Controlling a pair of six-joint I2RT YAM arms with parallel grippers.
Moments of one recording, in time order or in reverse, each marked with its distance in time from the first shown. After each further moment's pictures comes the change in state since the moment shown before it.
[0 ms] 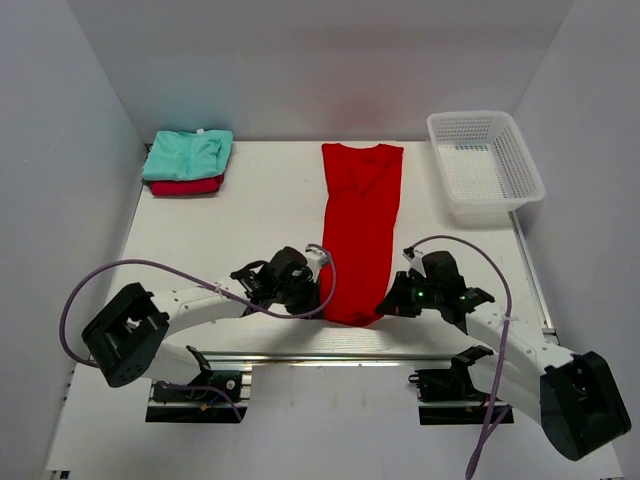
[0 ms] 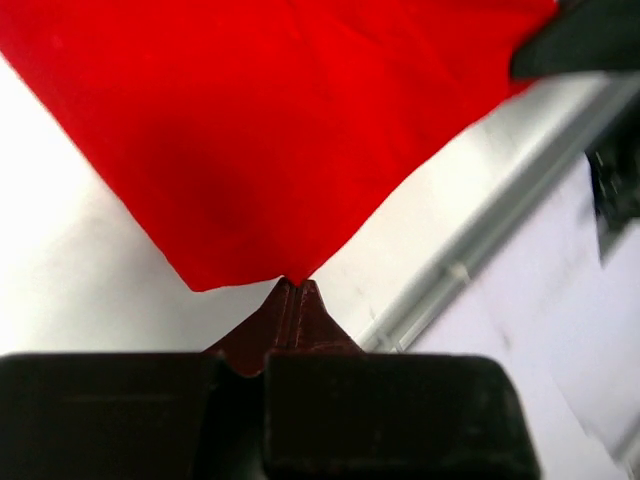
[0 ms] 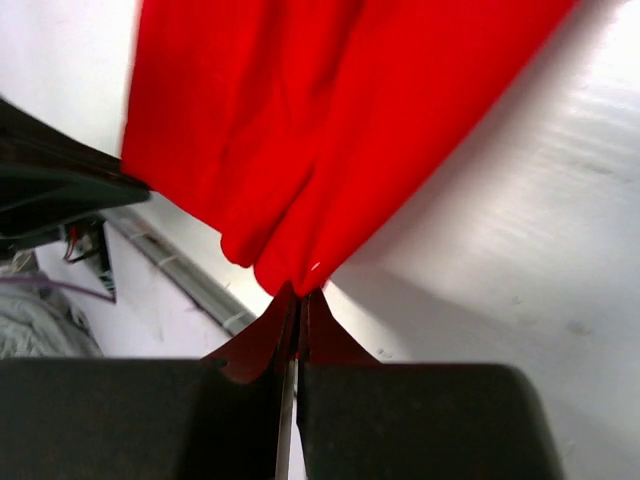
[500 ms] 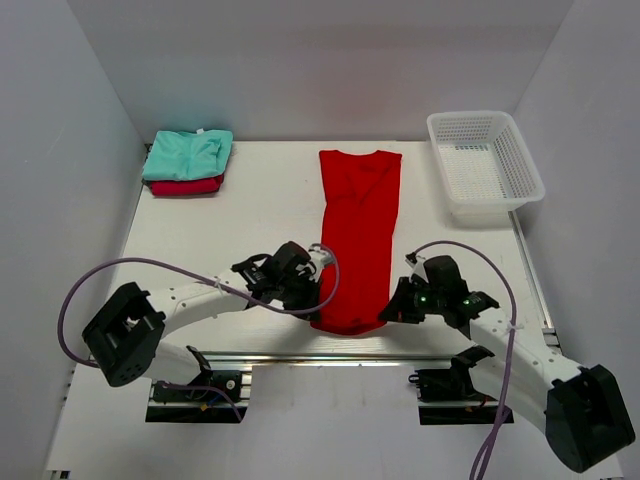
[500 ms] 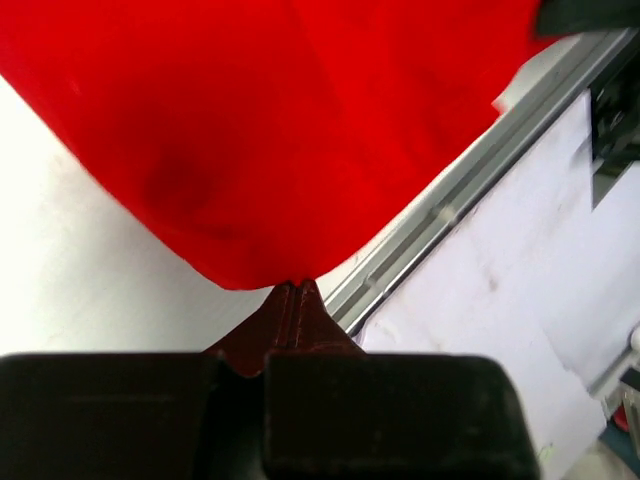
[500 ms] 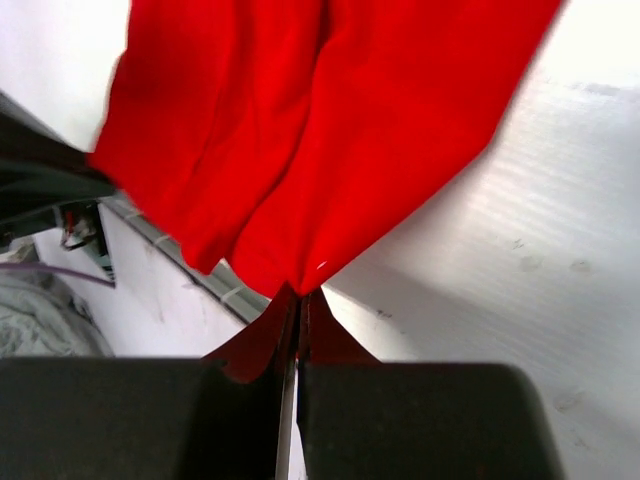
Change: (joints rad) left arm -0.001 -0.011 0.070 -0.211 0.085 0.037; right arm 0.008 -0.136 -0.025 -0.122 -0.007 0.025
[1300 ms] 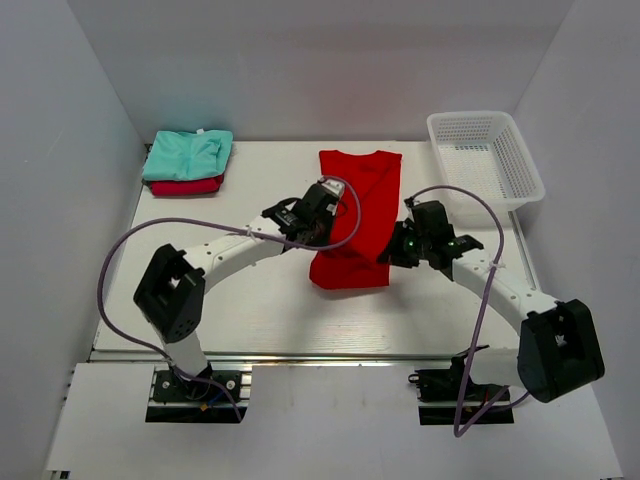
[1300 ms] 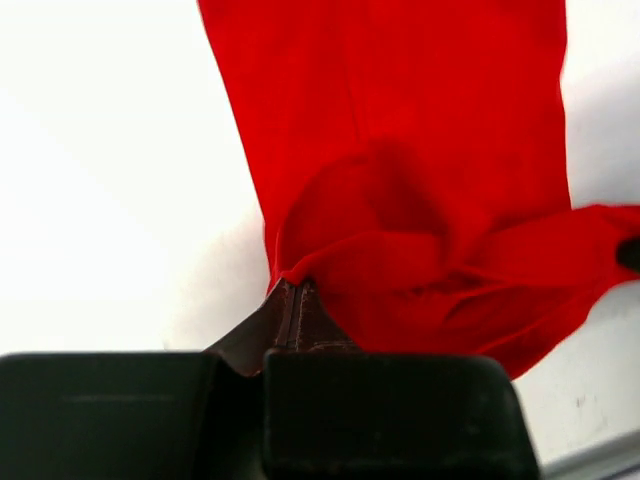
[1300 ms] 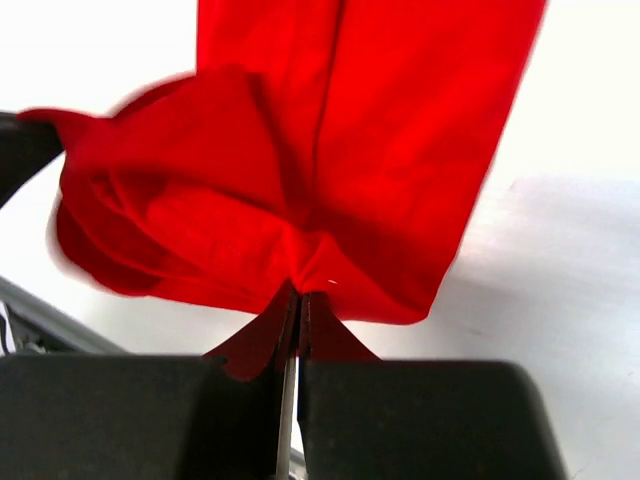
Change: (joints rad) left arm 0.075 0.316 0.567 -0.180 -0.536 0.063; right arm -0.042 0.400 0.440 -0.021 0.241 -0.059
